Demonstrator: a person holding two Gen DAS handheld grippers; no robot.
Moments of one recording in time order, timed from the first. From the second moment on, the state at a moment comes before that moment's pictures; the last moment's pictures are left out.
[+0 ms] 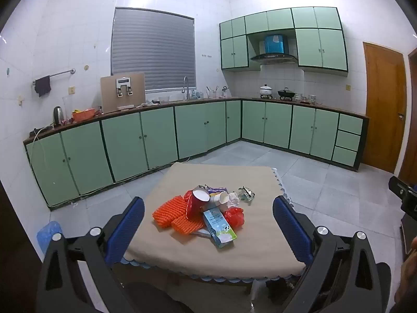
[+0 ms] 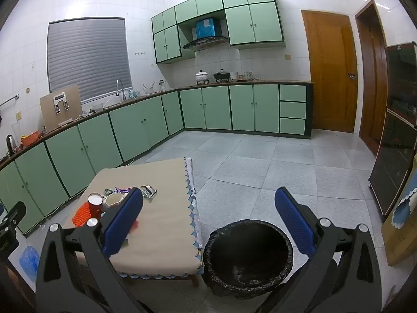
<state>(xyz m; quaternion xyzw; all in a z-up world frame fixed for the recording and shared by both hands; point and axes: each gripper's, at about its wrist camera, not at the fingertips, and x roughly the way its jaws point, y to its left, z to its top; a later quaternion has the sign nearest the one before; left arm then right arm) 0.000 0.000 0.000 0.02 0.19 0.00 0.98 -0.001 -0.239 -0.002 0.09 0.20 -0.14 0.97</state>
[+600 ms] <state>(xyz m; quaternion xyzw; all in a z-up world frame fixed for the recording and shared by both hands) -0.002 0.000 0.001 0.02 0.19 0.00 0.98 -0.001 -0.238 -0.001 0.08 0.20 -0.14 0.97</state>
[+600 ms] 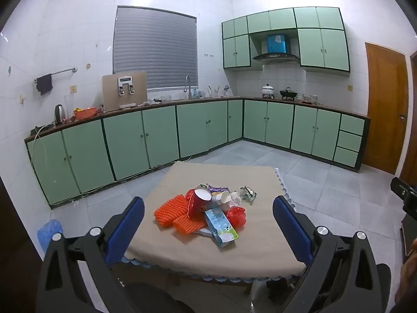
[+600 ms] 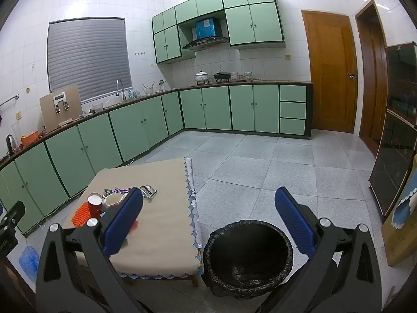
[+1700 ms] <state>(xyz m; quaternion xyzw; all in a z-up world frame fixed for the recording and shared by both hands) 0.006 0.003 -0.007 0.02 0.19 0.01 0.98 0.007 -0.234 -0.005 0.08 0.20 -0.14 0.97</state>
